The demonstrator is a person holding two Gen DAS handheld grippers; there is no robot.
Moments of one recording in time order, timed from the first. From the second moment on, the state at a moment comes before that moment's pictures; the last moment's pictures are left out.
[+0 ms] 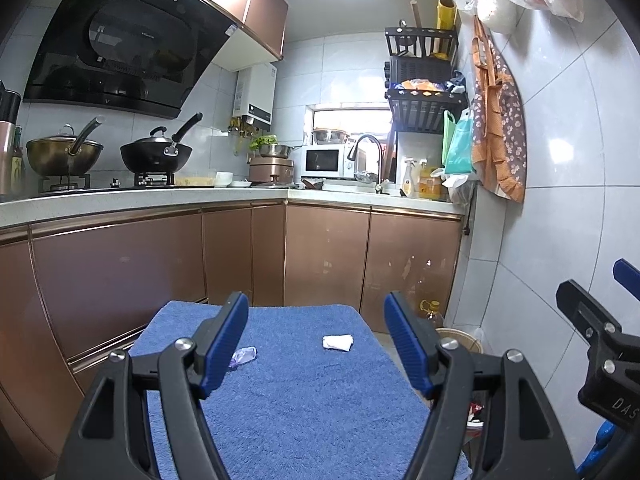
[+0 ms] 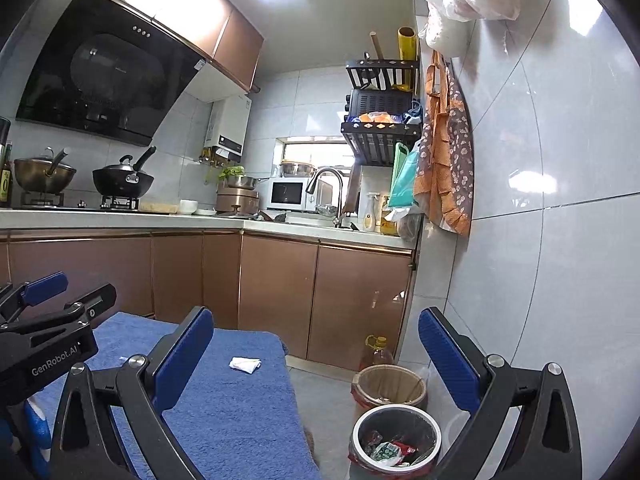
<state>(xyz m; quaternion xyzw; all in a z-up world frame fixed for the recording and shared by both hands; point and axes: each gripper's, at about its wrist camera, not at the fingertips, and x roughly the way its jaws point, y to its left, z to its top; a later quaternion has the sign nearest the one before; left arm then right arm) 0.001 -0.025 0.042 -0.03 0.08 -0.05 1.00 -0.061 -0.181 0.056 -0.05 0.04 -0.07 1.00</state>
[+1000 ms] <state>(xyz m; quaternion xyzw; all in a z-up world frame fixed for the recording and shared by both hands) 0.074 0.065 0.016 -0.04 0.12 0.03 0.99 0.039 -0.191 0.046 -0.08 0.10 -0.03 0.99</state>
